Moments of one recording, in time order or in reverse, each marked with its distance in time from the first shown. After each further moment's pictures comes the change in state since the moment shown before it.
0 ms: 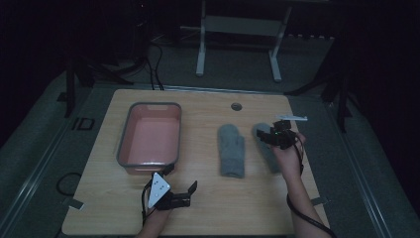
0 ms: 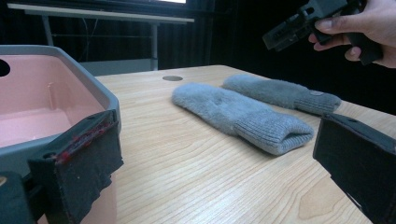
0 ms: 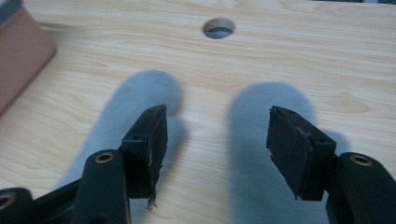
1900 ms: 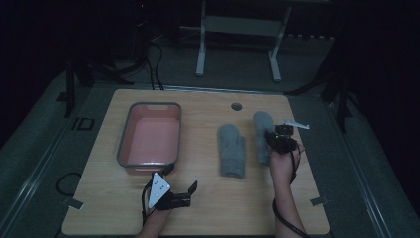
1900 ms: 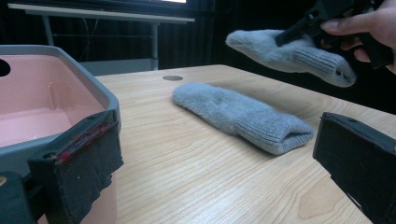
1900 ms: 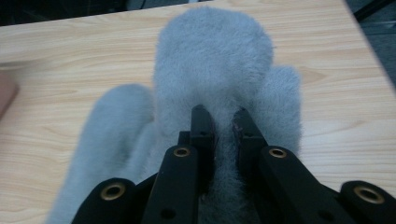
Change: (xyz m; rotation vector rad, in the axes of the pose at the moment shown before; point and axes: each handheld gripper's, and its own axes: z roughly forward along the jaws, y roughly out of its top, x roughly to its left) left arm 0.000 0.000 0.000 0.001 0.001 0.001; right arm 0.023 -0.011 -0.009 -0.048 -0.152 0.192
